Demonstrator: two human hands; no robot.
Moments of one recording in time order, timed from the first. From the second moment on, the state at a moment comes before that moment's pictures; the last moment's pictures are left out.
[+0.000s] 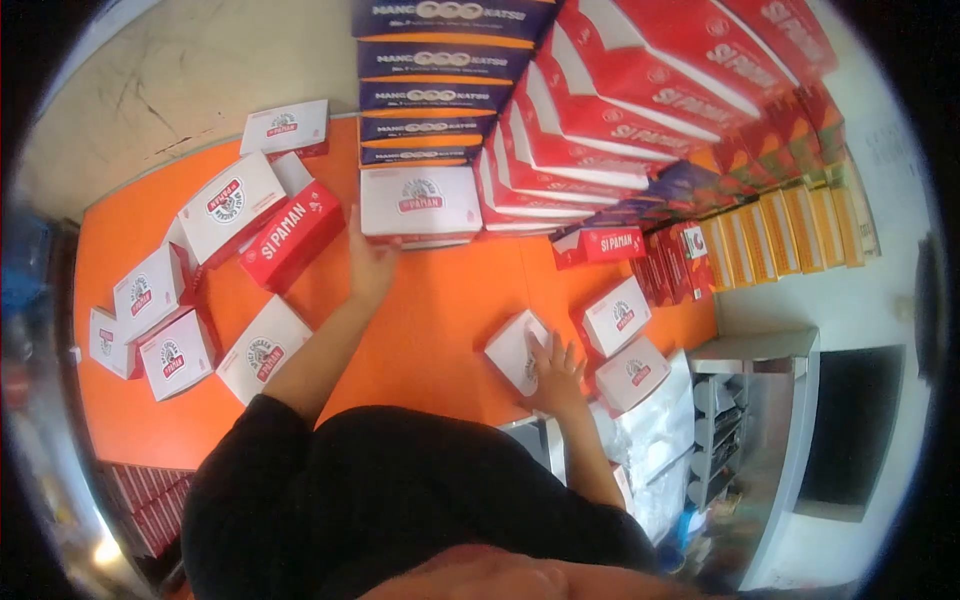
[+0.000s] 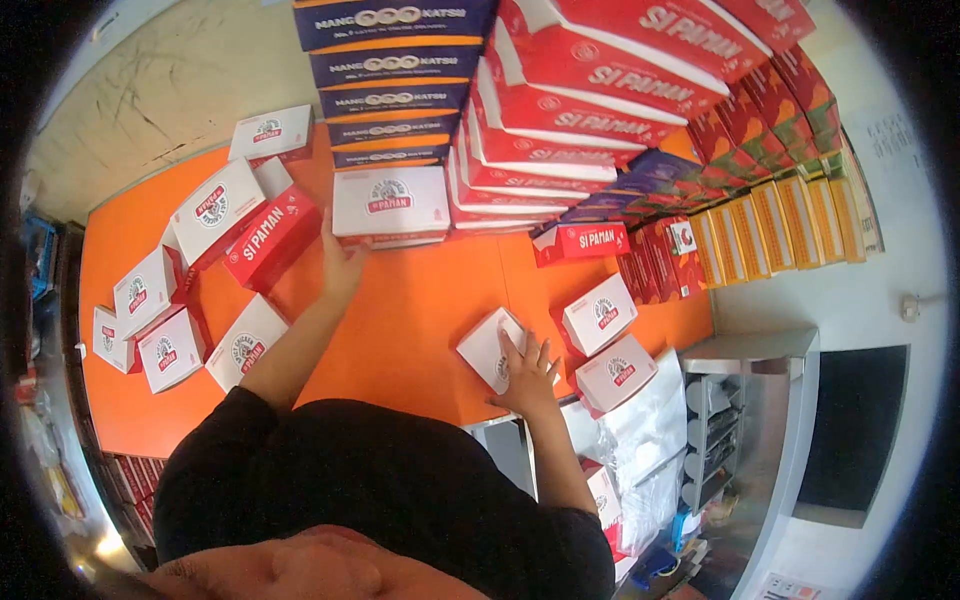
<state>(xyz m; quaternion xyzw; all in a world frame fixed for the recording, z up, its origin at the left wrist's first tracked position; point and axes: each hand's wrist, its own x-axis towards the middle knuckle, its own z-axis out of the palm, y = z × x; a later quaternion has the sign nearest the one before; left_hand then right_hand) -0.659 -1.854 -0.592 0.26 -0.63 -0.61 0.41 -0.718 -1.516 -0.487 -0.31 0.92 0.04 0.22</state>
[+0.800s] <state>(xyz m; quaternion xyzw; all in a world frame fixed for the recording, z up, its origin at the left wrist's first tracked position) -0.526 -1.848 -0.485 0.19 -0.30 -0.93 -0.10 -0.680 -1.618 -0.381 -0.61 0.72 -0.25 0.22</state>
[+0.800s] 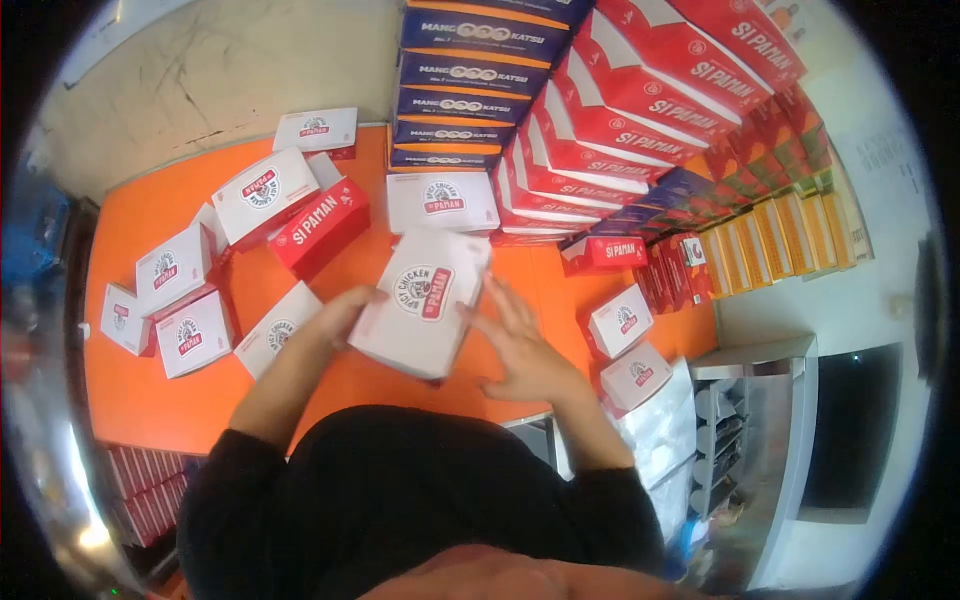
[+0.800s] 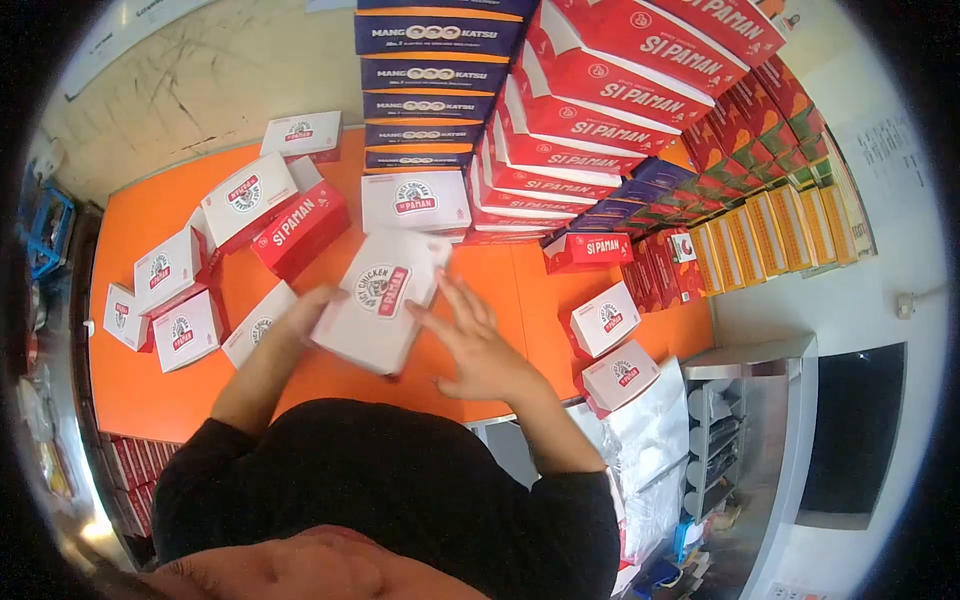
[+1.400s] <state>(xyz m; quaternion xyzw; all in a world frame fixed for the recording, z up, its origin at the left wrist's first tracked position) -0.503 -1.938 -0.502 0.47 -0.87 -0.07 0.13 -0.732 -1.762 -0.482 -0.50 0.83 -0.16 -0.19</state>
